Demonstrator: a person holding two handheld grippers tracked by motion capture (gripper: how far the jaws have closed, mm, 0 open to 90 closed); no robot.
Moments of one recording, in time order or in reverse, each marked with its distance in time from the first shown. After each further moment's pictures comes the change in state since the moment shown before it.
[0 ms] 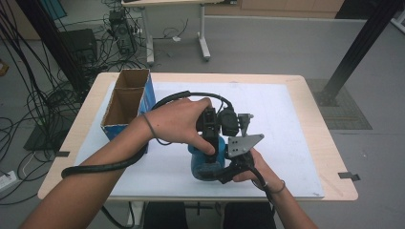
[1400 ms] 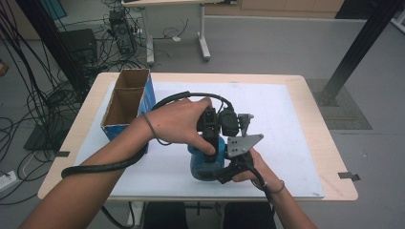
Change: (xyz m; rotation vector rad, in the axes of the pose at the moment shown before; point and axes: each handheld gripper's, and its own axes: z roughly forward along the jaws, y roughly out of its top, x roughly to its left) left arm 0.000 -0.001 -0.001 -0.014 0.006 -0.005; right arm -0.001 0.000 0.001 -0.009 0.002 0.001
